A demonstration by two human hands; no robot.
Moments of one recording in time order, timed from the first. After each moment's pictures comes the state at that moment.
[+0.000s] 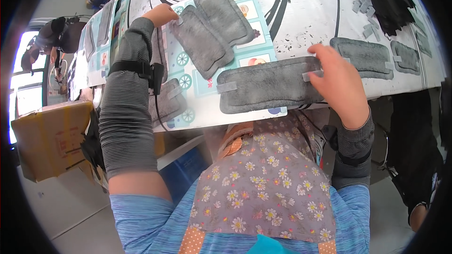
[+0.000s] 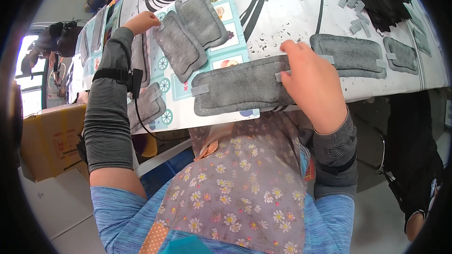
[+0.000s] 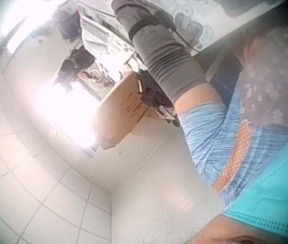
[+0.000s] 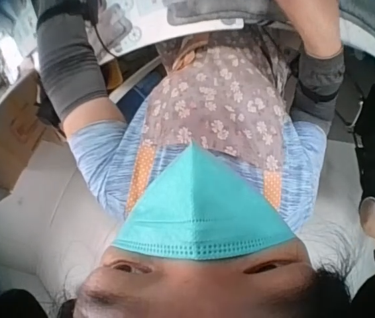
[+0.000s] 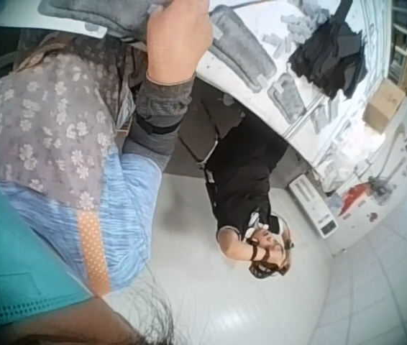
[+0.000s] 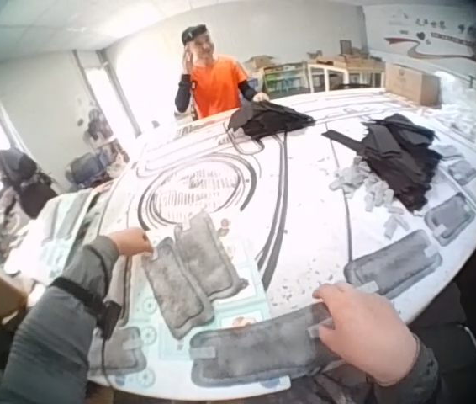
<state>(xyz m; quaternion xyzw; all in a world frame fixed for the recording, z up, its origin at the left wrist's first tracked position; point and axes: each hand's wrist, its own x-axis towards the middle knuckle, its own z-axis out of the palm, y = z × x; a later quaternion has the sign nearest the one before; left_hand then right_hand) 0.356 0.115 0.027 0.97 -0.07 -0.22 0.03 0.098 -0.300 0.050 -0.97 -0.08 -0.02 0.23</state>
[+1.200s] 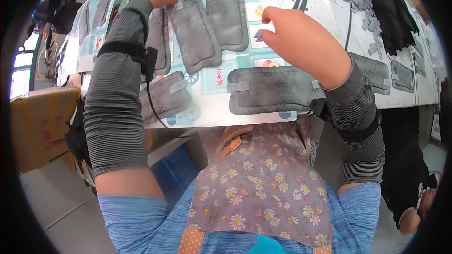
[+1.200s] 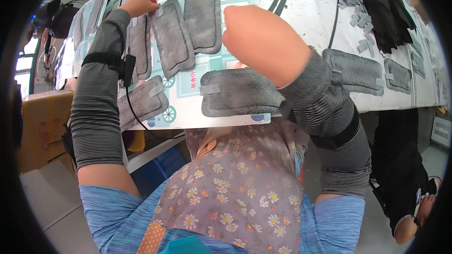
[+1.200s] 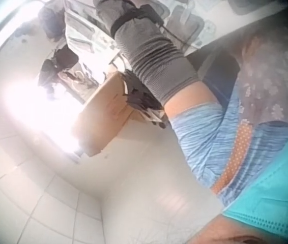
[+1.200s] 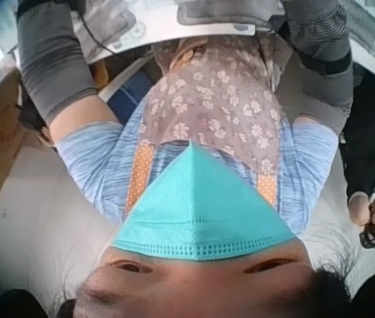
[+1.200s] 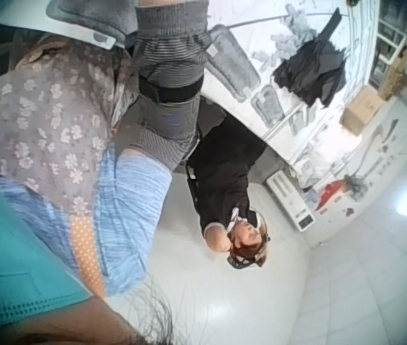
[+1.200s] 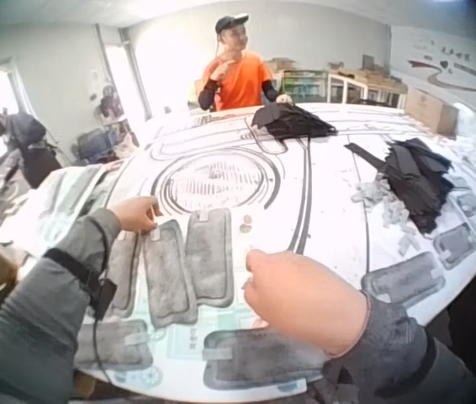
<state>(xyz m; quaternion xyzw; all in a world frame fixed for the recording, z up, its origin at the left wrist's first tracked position) 0.372 0.149 0.030 0.97 -0.21 -0.08 0.11 0.190 -0.222 0.052 -0.87 -0.43 -0.17 0.14</state>
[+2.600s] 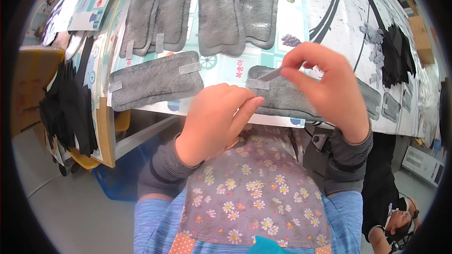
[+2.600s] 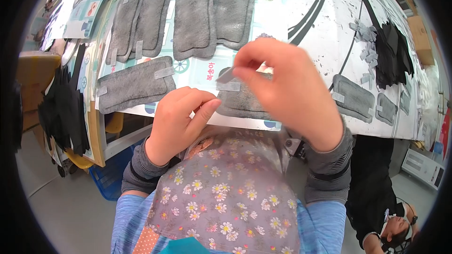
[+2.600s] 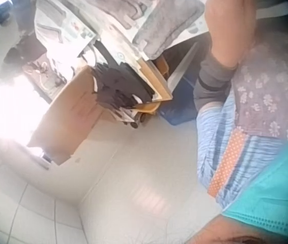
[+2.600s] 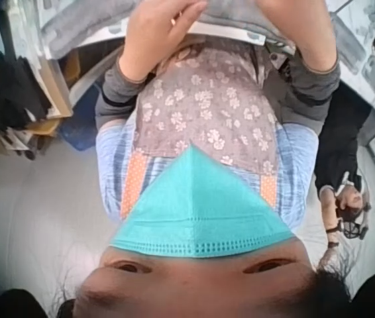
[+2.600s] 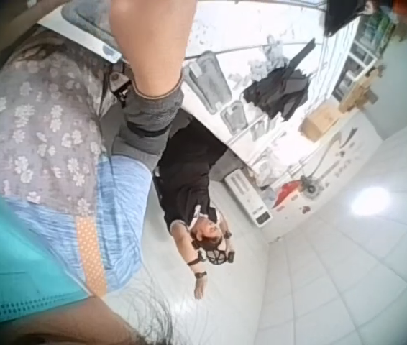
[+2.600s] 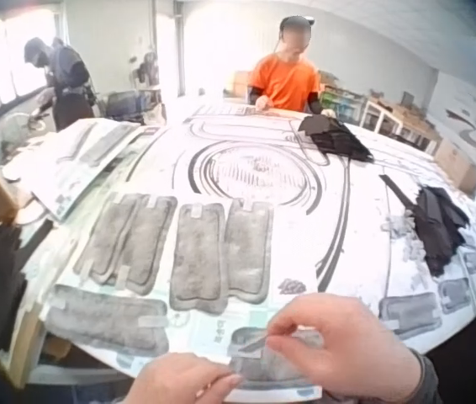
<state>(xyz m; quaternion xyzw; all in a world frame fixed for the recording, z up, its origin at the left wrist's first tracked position) 0.044 0.024 0.037 0.88 -0.12 0.08 0.45 0.134 -0.169 0.107 -0.86 -0.28 0.09 0.42</state>
